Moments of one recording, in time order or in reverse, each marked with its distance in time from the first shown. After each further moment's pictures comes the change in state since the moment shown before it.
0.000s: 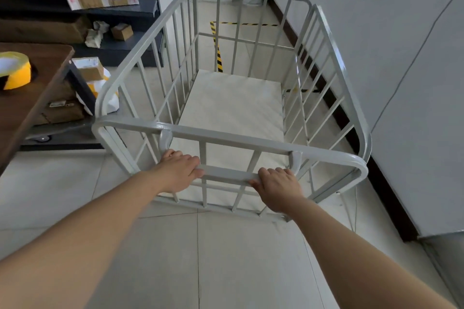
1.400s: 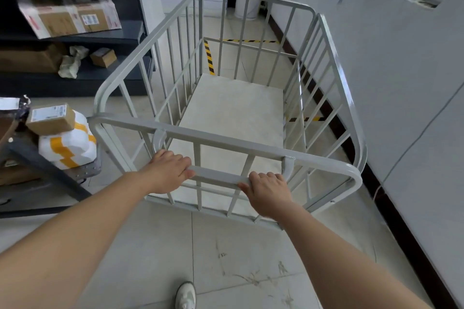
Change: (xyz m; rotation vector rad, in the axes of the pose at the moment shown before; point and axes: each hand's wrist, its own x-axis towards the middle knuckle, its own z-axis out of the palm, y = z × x) left_hand 0.285 -0.165 -0.144 0.052 0.015 0.004; right_hand 0.341 0.045 -0.035 -0.012 -0.131 0.084
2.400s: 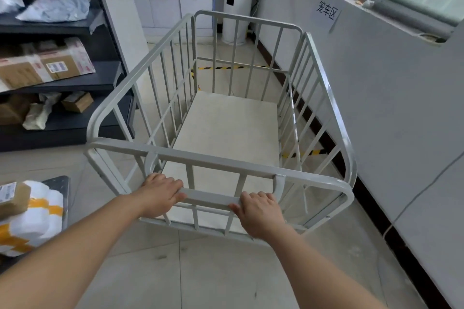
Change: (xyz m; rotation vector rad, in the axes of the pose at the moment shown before) left_hand 0.235 -0.078 -0.107 0.037 -0.072 0.042; right_hand 0.241 0.070 -0.064 0.103 0.038 0.047
